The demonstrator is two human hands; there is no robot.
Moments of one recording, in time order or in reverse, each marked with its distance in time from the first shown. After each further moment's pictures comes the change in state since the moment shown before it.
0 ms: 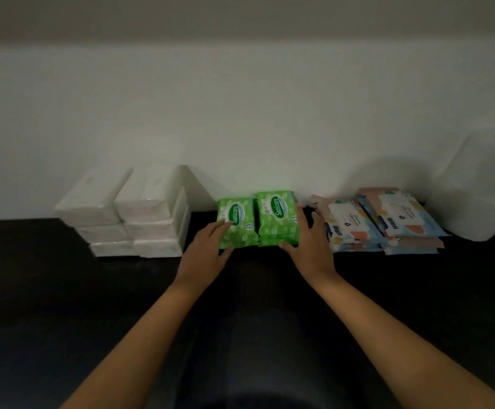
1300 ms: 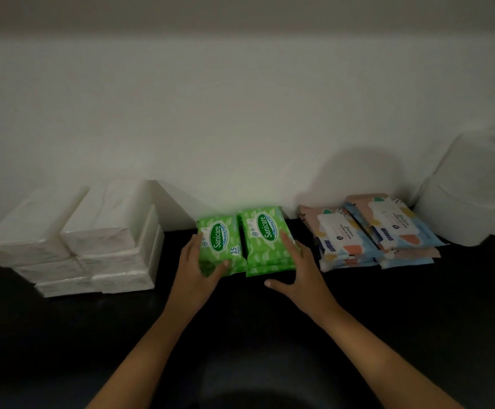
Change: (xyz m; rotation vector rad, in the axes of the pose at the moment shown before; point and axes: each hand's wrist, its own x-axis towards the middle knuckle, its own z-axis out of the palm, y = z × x) left_hand 0.030 -0.009 0.038 -0.446 -0.011 -0.269; right_hand 0.000 0.032 0.013 0.333 -0.149 -0.011
